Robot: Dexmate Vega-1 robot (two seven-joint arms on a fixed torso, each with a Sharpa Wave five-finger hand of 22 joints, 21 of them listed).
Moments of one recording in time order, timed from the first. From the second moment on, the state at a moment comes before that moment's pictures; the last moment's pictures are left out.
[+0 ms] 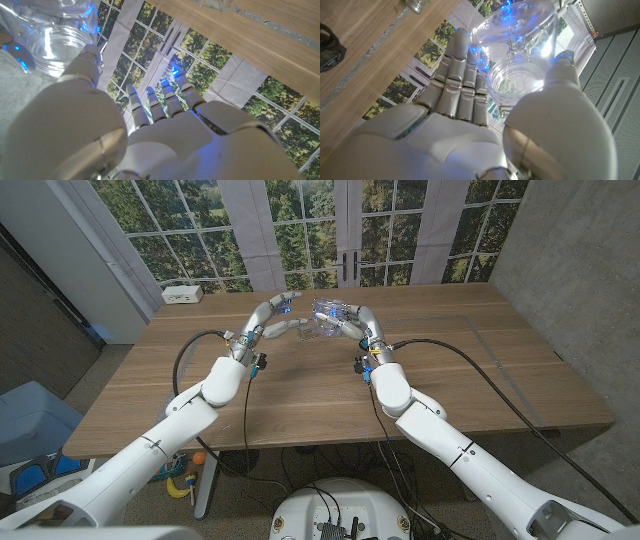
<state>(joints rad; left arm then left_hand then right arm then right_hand) 0.96 0.68 0.41 -1.70 0.04 -0.26 0.32 0.83 -0.15 0.36 -0.16 0.24 0.37 -0.22 0.30 0.20 0.25 -0.14 0.21 0.20 0.28 -0.04 0.20 0.18 0.30 0.02 0.34 0.19 -0.91 -0.38 -0.64 -1.78 -0.03 0.01 -0.47 0.93 -0.15 0.17 -0.15 0.18 0.85 0.19 0.53 0.19 0.98 0.11 0.48 0.64 1.03 0.01 0.70 1.03 0.66 -0.05 0.80 0.29</state>
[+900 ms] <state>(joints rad) 0.92 0.67 0.43 -1.67 0.05 -0.31 0.26 0.98 0.02 0.40 -0.16 0.20 0.37 -0.22 0.27 0.20 0.27 -0.13 0.21 0.20 0.30 -0.04 0.20 0.19 0.30 0.06 0.33 0.20 -0.89 -0.39 -0.66 -1.78 -0.03 0.02 -0.43 0.94 -0.16 0.17 -0.15 0.17 0.86 0.19 0.52 0.19 0.99 0.11 0.47 0.65 1.03 0.00 0.71 1.07 0.66 -0.05 0.82 0.28</state>
